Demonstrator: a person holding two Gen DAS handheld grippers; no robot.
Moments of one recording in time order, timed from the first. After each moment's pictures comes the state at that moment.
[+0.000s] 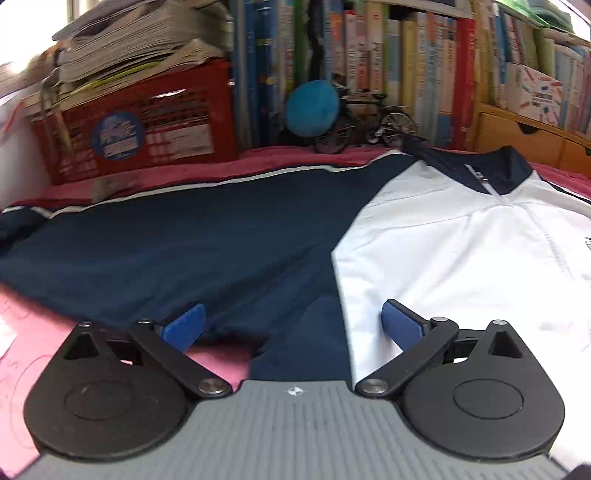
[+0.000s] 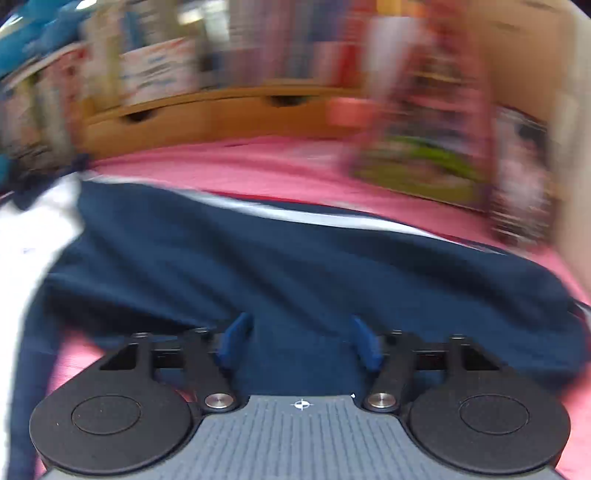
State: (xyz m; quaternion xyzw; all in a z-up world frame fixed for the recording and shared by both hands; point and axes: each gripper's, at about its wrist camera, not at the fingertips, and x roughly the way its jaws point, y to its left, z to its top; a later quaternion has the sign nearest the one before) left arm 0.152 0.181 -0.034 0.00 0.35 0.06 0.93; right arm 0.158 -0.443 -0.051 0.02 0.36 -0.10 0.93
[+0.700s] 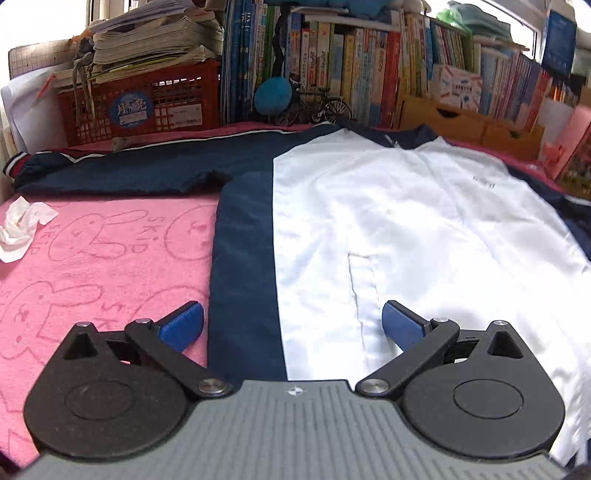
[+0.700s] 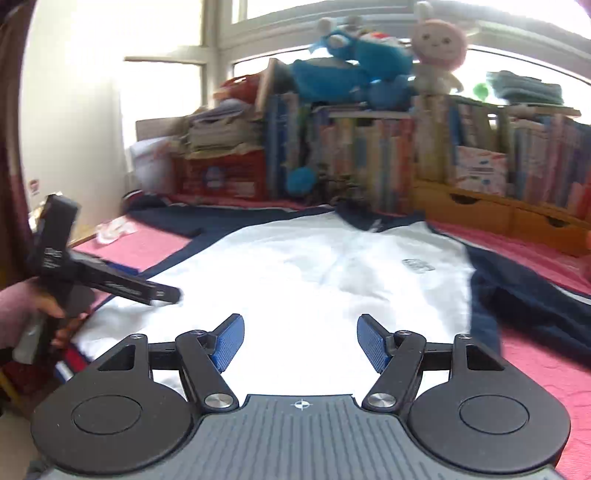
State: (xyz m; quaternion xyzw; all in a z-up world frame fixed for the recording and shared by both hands) left arm -0.005 0.149 -0.034 -0.01 0.32 0.01 0.95; right arm -0.069 -0.176 0.001 -0.06 0.23 0.30 0.92
